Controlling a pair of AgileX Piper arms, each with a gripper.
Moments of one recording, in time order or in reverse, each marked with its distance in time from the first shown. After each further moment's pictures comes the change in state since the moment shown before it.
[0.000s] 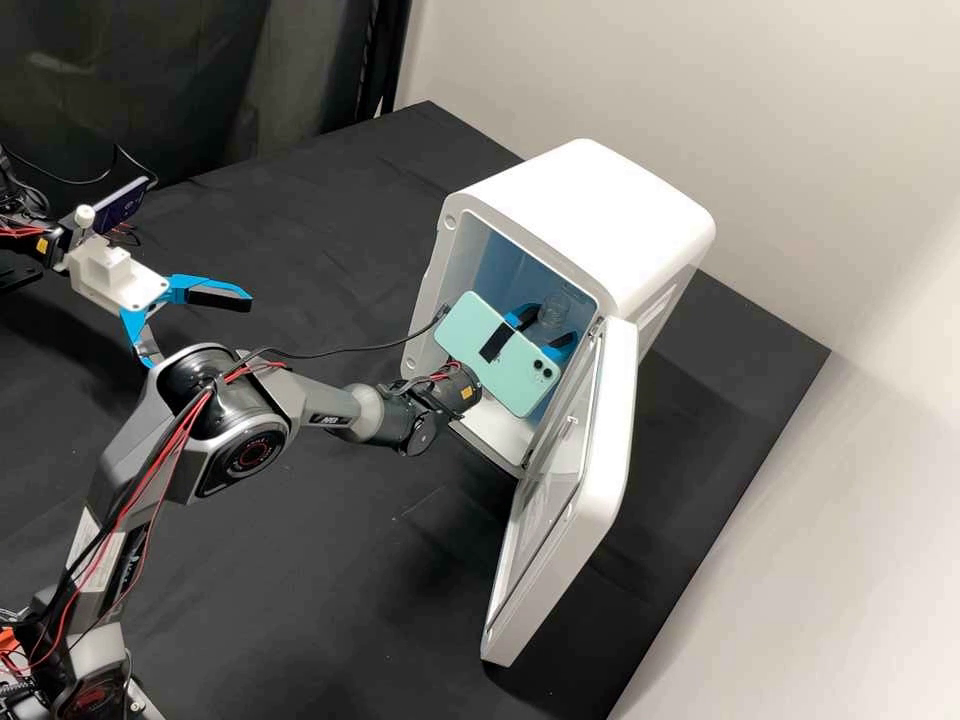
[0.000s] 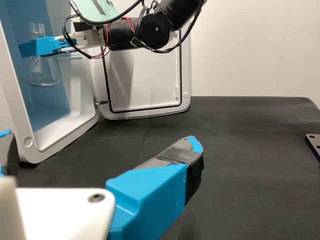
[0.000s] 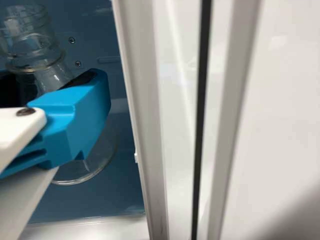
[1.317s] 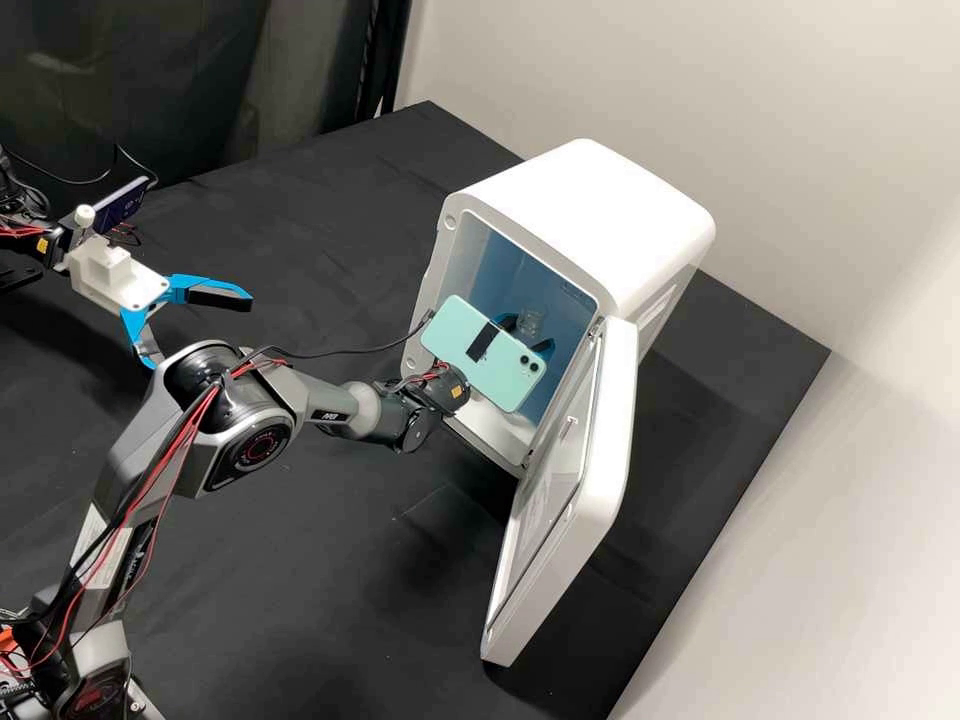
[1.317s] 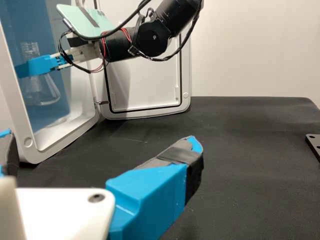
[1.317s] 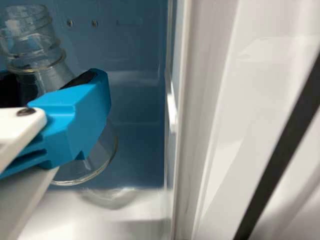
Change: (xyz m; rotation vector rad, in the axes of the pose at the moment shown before) left arm 0.000 0.000 0.000 0.000 0.000 0.001; right arm 0.002 -0.024 0.004 -0.069 -0.030 -0.097
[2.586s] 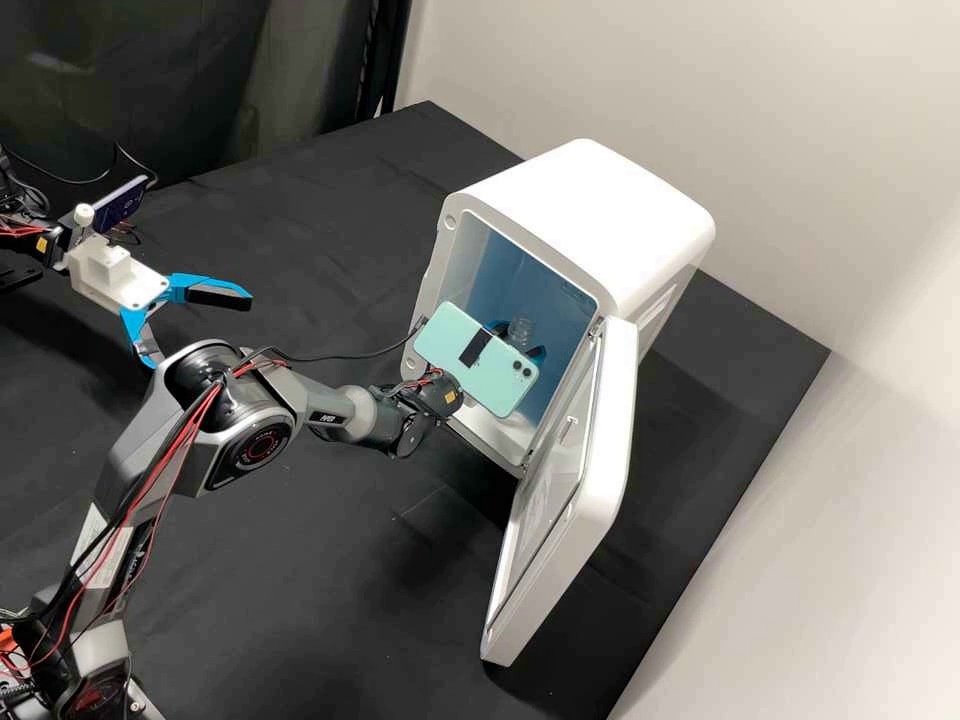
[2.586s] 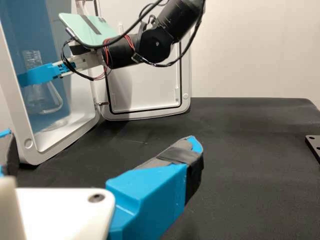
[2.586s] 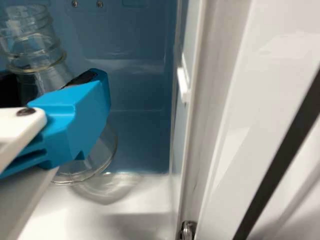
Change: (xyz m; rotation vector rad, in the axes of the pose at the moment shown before) left arm 0.000 0.000 0.000 0.000 0.000 0.002; right arm -0.004 -0.012 0.005 -0.007 -0.001 -0.024
